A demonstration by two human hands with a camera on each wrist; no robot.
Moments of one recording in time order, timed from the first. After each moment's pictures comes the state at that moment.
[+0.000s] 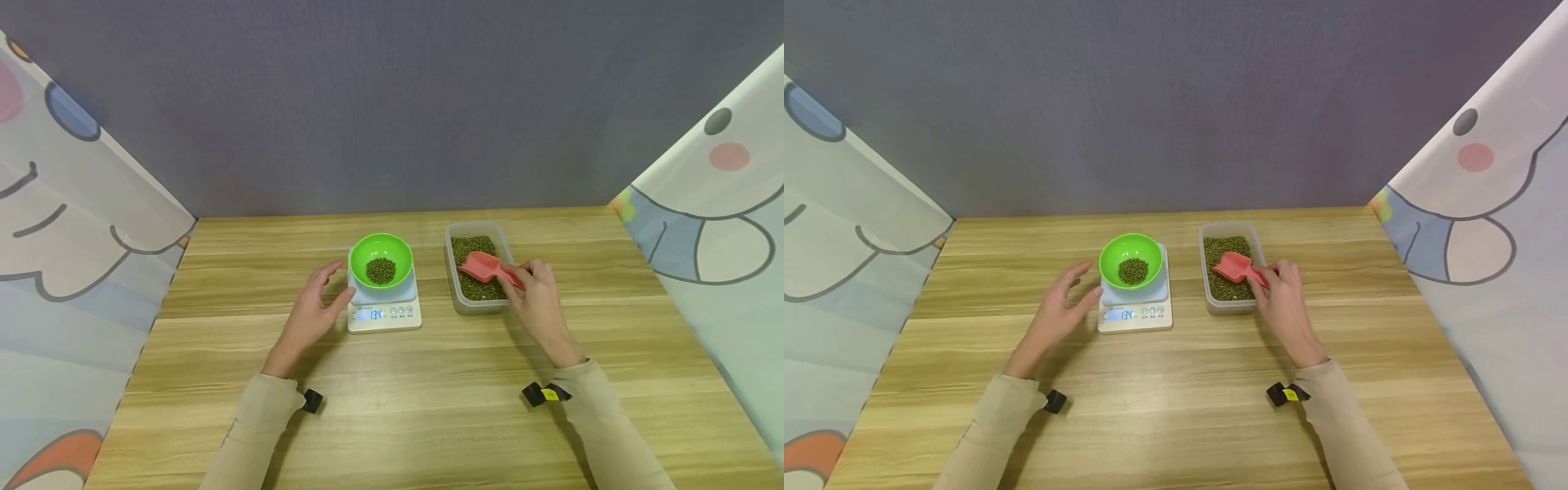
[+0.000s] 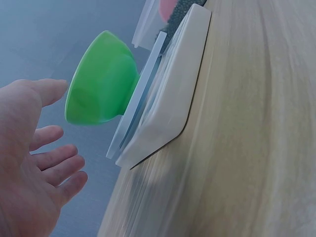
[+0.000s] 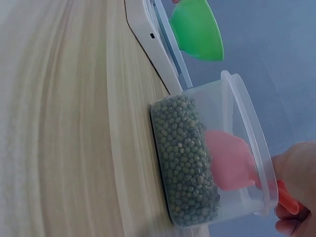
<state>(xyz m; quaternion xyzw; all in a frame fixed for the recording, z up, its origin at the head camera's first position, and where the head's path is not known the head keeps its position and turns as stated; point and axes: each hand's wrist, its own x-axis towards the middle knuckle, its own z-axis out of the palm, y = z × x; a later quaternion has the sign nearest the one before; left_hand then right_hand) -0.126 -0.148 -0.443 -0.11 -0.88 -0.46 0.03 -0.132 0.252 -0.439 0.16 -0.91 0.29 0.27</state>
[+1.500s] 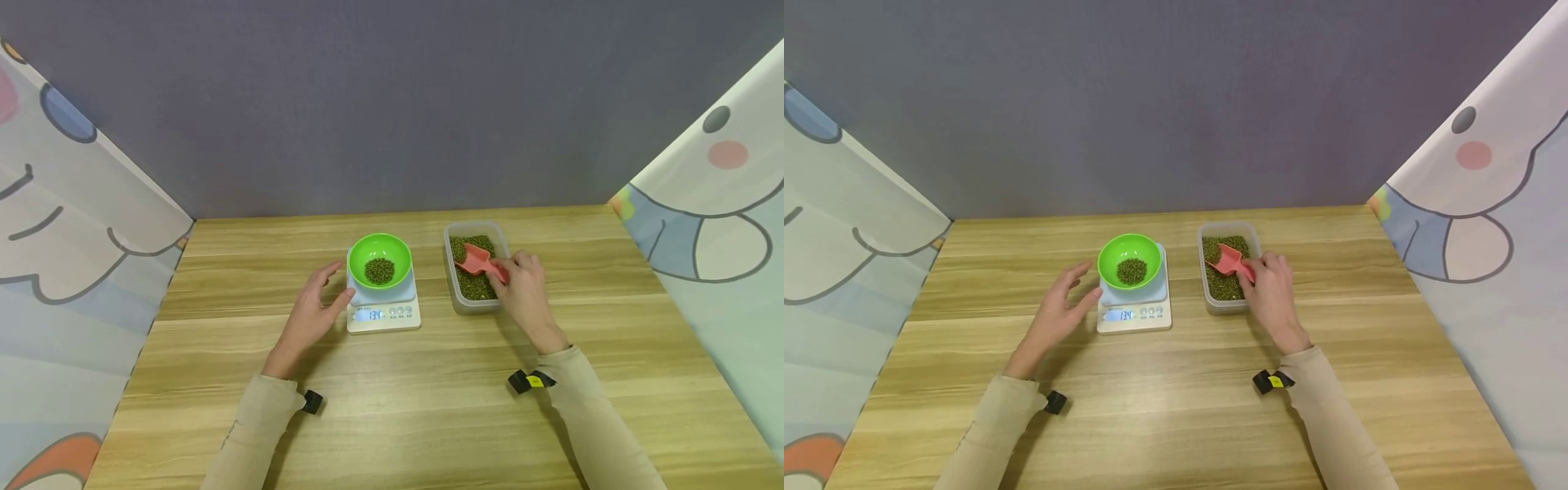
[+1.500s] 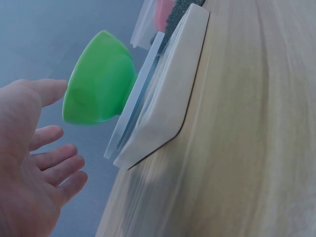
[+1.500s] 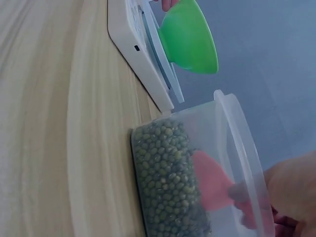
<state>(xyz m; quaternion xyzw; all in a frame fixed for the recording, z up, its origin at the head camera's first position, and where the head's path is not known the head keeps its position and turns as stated) -0.126 -0.148 -0.444 -0.11 -0.88 -0.46 0.03 -0.147 0.233 -0.434 0.13 -0.92 0.27 0.25</state>
